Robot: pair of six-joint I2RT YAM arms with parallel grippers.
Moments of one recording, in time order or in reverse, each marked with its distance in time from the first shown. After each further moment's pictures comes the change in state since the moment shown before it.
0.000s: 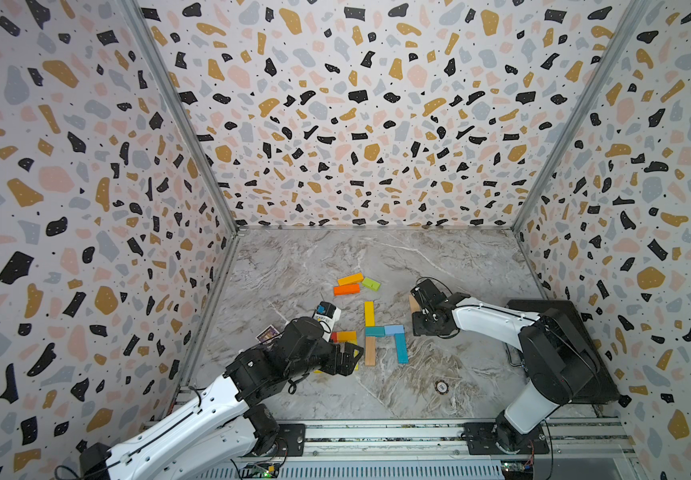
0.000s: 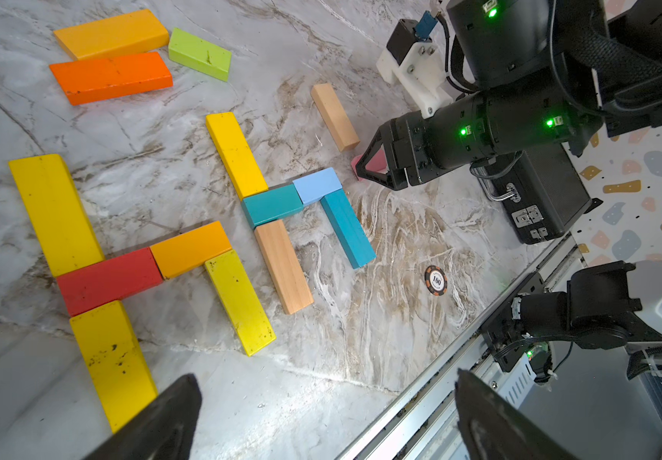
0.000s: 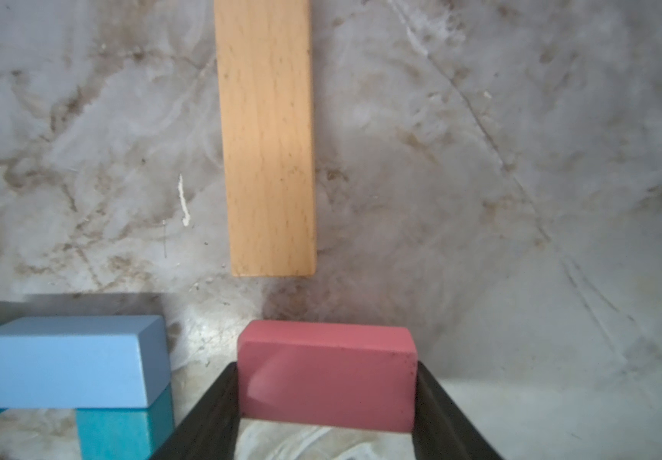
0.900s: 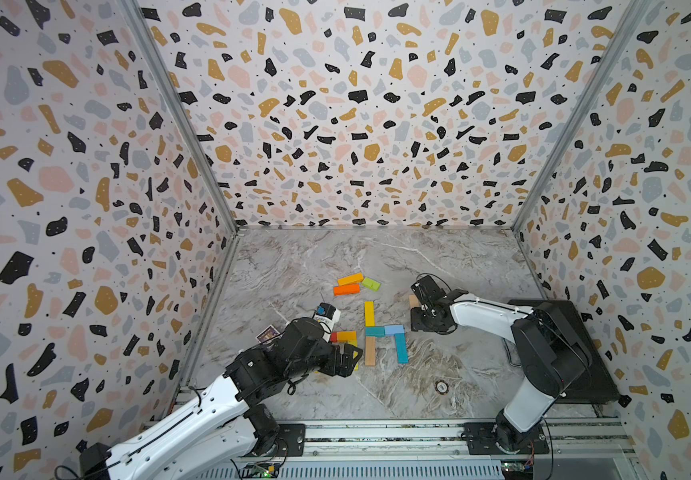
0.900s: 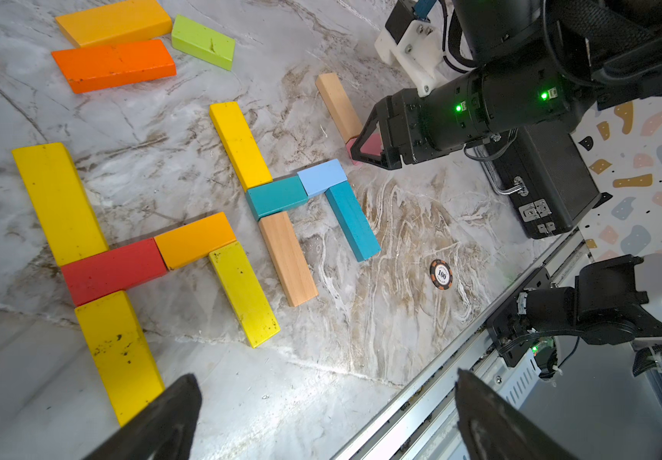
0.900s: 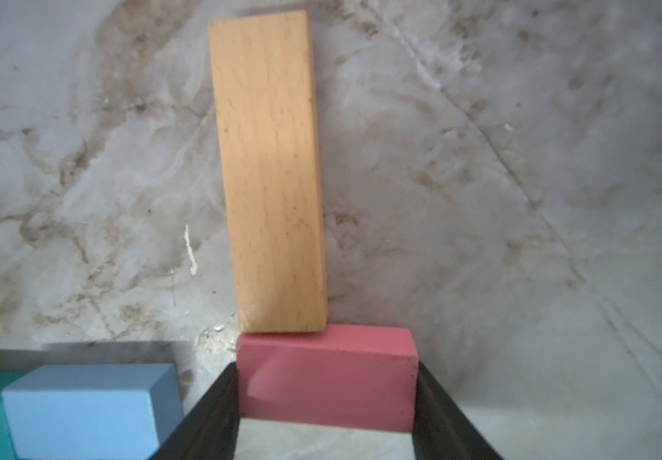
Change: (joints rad) left arm 0.000 0.000 0.000 -0.023 0.000 0.000; right arm -0.029 0.055 0.029 0.043 -0.035 0.008
